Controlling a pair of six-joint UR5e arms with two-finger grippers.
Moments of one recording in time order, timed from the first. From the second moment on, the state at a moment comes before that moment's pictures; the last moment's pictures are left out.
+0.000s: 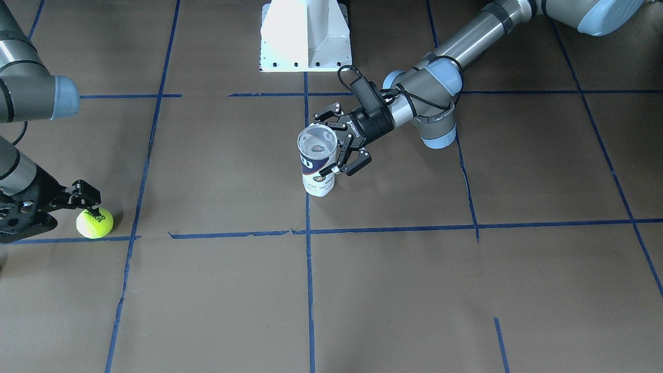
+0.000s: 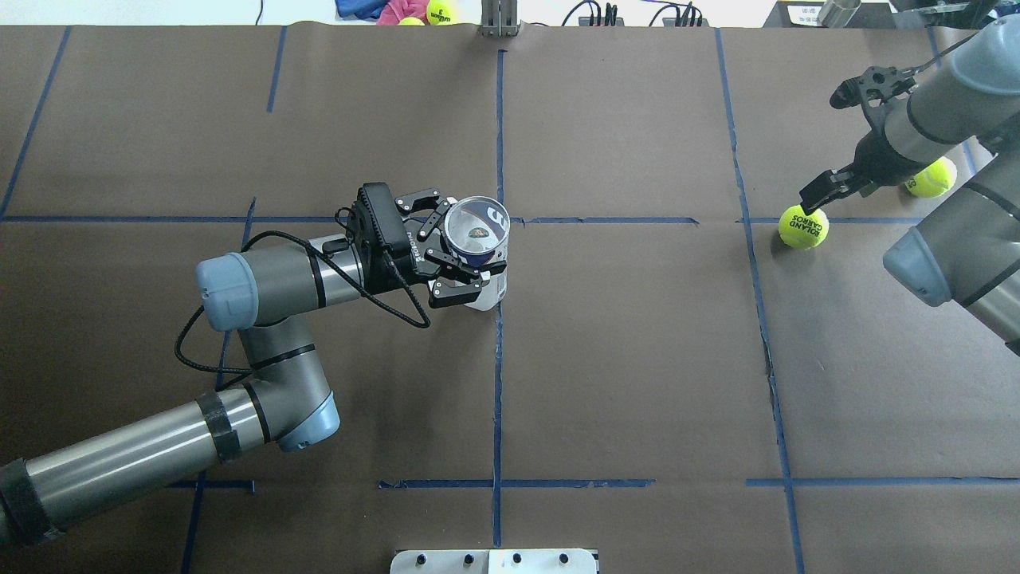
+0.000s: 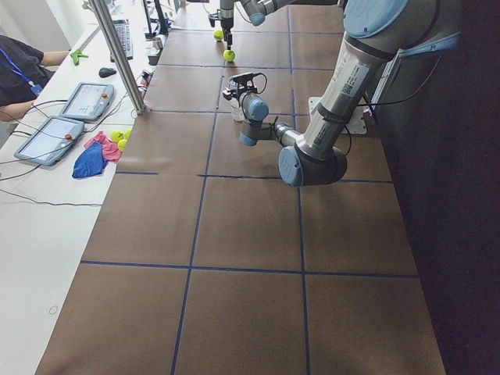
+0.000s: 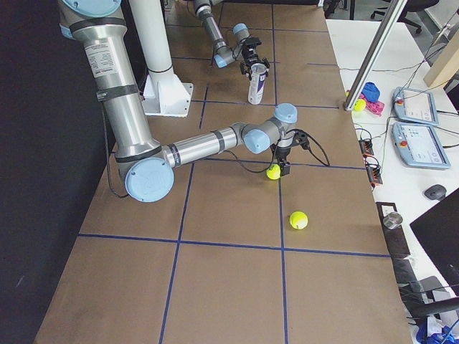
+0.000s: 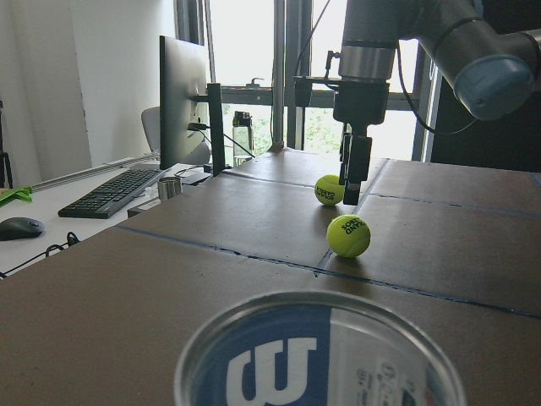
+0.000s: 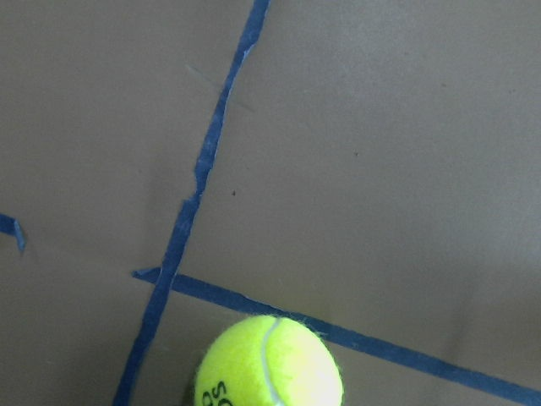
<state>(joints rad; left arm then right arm) -0.51 -2.20 -1.22 -3.28 -1.64 -0.34 1.01 -1.29 1.54 -1.30 2.14 0.44</state>
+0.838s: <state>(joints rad) -0.51 -2.20 -1.22 -3.28 -1.64 -0.34 0.92 -1.27 1.48 -1.29 2.09 0.44</state>
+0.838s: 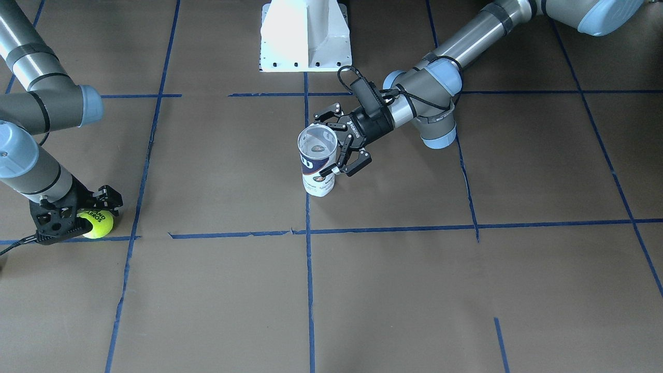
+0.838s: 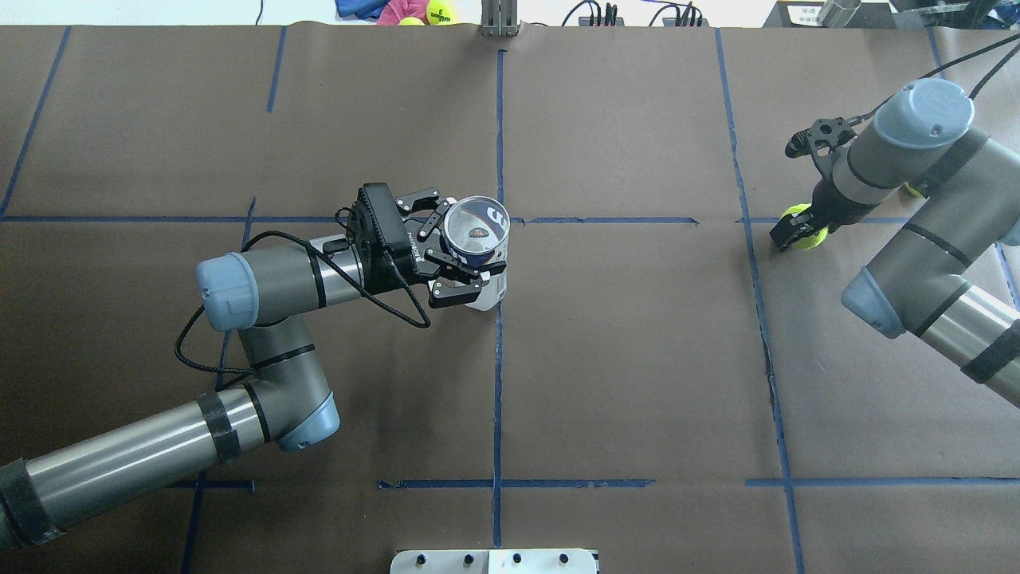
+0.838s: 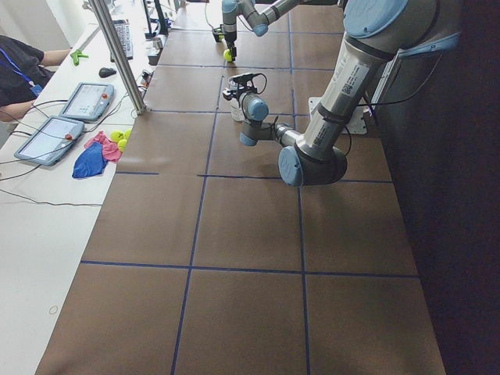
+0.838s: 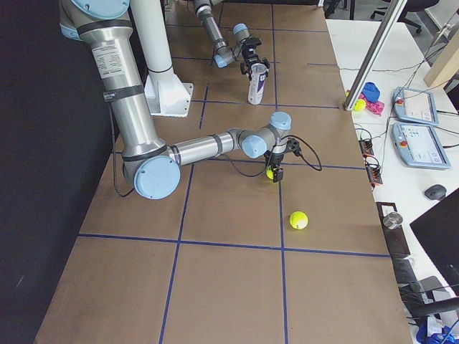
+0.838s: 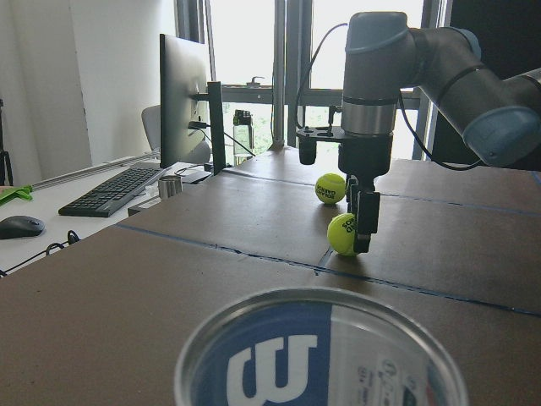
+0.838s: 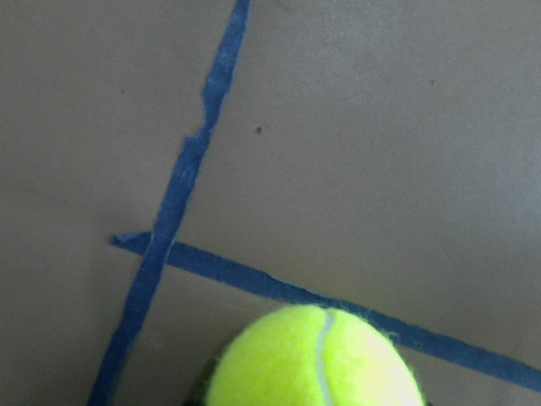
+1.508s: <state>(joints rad) -0.51 -2.20 -1.22 -3.28 -1.64 -0.34 0.95 -1.21 1.56 -1.30 2.10 0.50</state>
